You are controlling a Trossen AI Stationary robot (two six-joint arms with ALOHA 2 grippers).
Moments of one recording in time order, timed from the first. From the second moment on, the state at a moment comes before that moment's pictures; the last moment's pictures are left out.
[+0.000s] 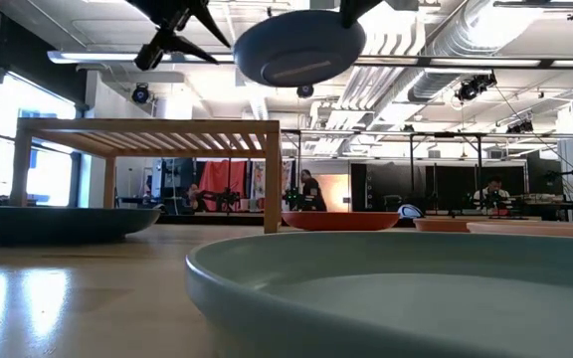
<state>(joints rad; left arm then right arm) 0.22 1.10 1.02 -0.44 -0.18 -1.07 0.05 1.69 1.88 -1.26 0.21 -0.77</state>
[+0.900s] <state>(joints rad) 0.22 1.22 1.02 -0.42 -0.14 -1.05 0.07 1.72 1.88 -1.26 0.22 -0.77</state>
